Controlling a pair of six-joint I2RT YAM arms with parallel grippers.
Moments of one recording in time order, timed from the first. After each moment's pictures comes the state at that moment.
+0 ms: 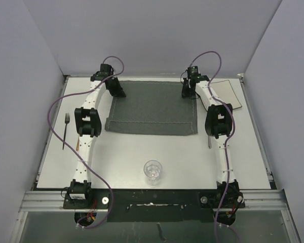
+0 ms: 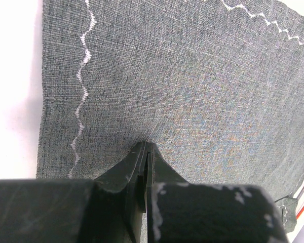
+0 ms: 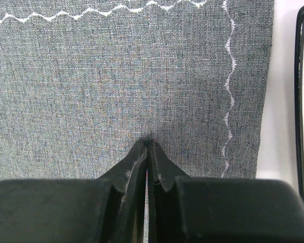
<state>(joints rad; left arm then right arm) -0.11 2.81 2.72 -0.91 0.32 -0.55 0.19 2.60 2.37 -0.73 0.01 0.33</state>
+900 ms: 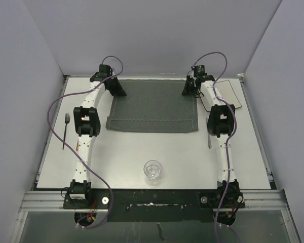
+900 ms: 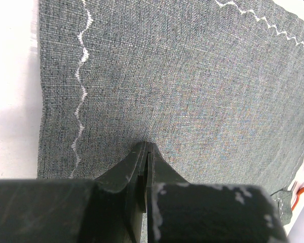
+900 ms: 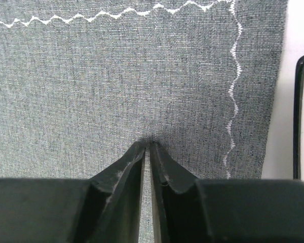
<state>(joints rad) -0.10 2.79 2.63 -0.80 0.36 -0.57 0.13 2.66 2.45 -0.71 -0.19 0.32</state>
